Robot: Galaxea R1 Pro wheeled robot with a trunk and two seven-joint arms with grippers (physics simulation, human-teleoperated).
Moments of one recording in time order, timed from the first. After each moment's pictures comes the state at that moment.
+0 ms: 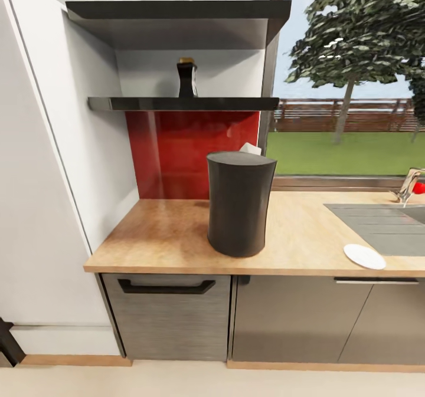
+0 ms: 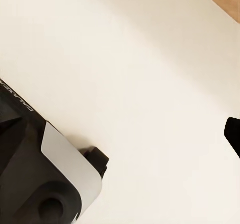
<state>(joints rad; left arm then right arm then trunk) 0.01 0.00 0.06 -0.44 0.03 -0.22 -0.19 -0.37 -0.10 0.75 0.05 -0.13 -0.26 0.36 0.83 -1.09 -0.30</state>
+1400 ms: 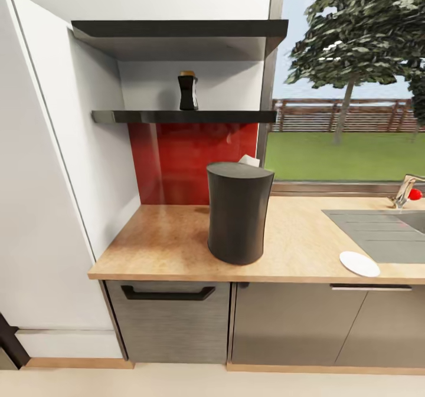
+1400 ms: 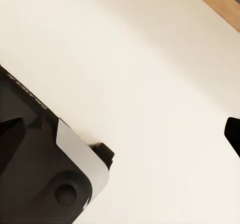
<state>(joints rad) 0.01 -0.01 0.06 -0.44 0.03 -0.22 -0.19 -0.37 -0.09 0.75 0.05 -0.13 -0.26 0.36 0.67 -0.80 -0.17</state>
